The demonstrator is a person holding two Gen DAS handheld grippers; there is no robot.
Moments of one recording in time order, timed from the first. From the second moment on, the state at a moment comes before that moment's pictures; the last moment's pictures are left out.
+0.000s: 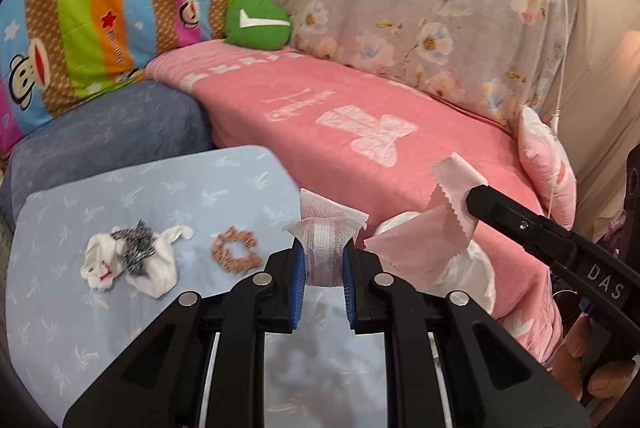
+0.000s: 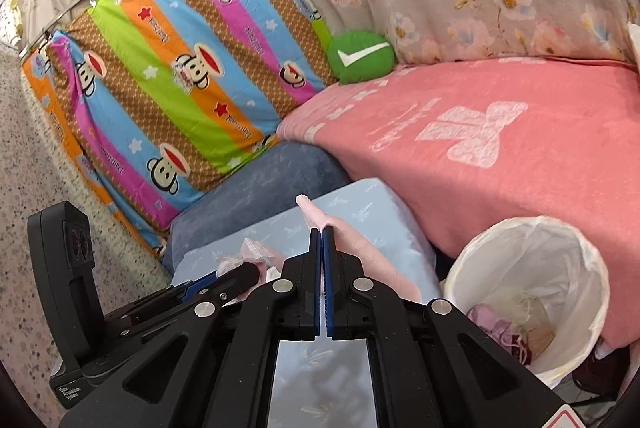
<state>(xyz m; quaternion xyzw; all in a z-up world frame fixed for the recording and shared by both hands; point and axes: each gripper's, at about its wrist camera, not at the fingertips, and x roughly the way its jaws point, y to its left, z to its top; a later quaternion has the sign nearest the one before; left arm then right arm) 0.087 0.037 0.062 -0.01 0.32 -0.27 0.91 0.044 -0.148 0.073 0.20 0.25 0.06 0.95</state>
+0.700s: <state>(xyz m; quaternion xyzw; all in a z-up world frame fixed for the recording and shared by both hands) 0.056 -0.074 0.091 0.04 0.29 -0.36 0.89 -0.012 -0.260 0.091 0.23 0.20 -0.03 0.95</state>
